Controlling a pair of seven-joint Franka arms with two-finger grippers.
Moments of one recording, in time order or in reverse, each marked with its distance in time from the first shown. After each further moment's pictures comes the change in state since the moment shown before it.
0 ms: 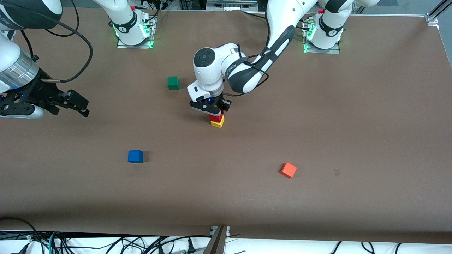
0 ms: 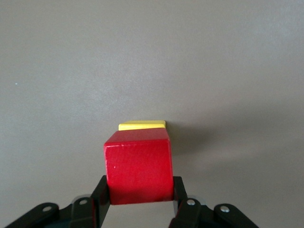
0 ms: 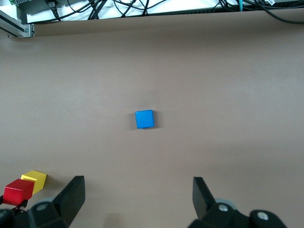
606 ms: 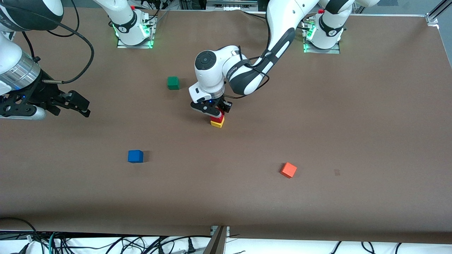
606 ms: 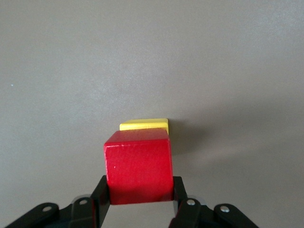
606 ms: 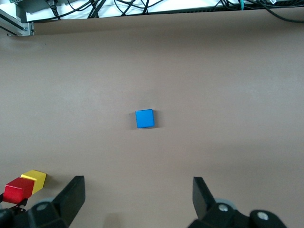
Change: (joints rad) left arm 0.007 0.007 0.000 -0.001 -0.007 0.001 0.025; right arm 0.001 0.005 0.001 0.000 0.000 0.000 0.000
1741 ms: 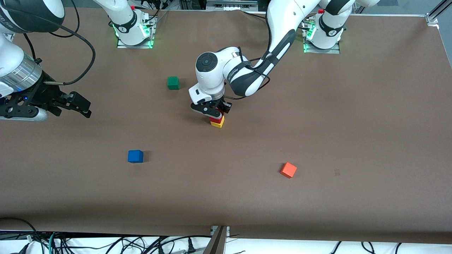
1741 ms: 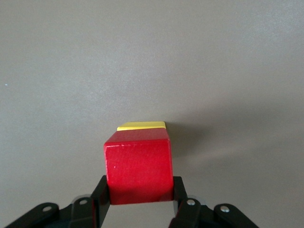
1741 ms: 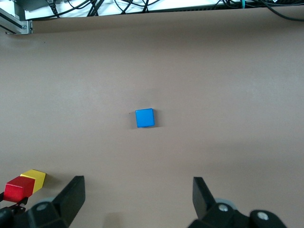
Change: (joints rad) left arm 0.005 0.008 0.000 0.011 -0.024 0.011 0.000; right arm 0.001 0.006 0.000 0.000 0.000 0.000 0.000
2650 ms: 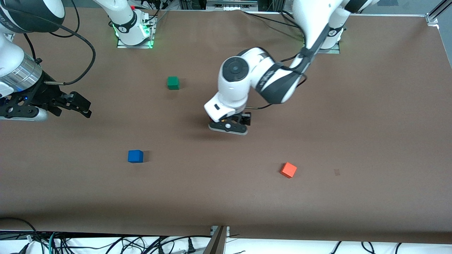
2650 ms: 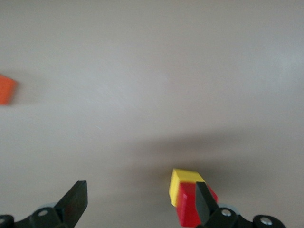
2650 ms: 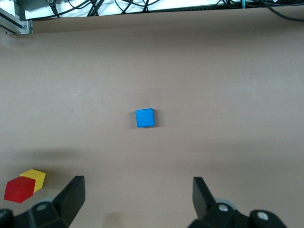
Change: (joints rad) left arm 0.174 -0.106 0.021 0.145 -0.086 -0.128 0.008; right arm 0.000 0.000 0.000 0.000 0.000 0.000 0.000
